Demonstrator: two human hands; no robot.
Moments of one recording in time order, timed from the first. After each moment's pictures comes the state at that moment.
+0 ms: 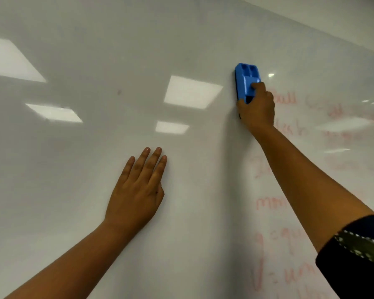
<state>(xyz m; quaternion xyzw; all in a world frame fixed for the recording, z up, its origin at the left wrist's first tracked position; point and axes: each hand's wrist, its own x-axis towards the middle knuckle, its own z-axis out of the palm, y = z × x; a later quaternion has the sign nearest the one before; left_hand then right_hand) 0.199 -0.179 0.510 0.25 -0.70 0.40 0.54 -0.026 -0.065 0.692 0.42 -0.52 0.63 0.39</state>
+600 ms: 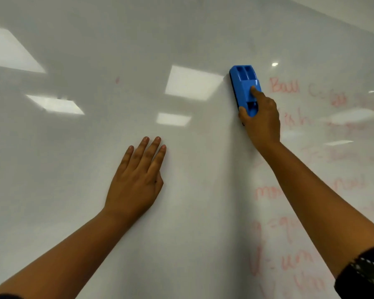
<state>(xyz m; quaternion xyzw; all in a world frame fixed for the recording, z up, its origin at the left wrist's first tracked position) 0.198 -0.180 0.507 0.25 -0.69 0.40 0.54 -0.044 -0.064 0.640 0.47 -0.48 0.62 0.40</state>
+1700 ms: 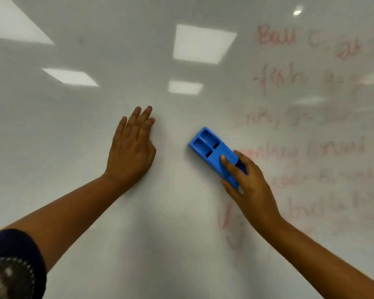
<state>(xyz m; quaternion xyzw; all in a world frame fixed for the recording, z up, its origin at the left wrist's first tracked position) 0.151 -0.137 0.492 0.25 -0.71 0.32 0.58 -0.094 -0.027 0.427 0.63 -0.49 0.42 0.42</state>
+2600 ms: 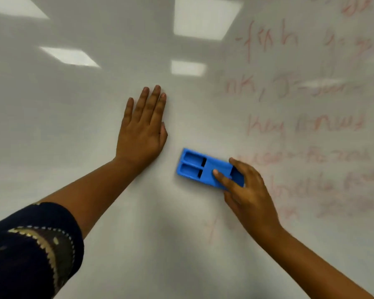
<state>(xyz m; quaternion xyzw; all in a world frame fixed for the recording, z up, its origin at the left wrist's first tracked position) 0.064 -0.138 0.471 0.29 -0.69 0.38 0.54 -0.154 -0.013 0.370 0.63 -0.47 0.41 0.46</state>
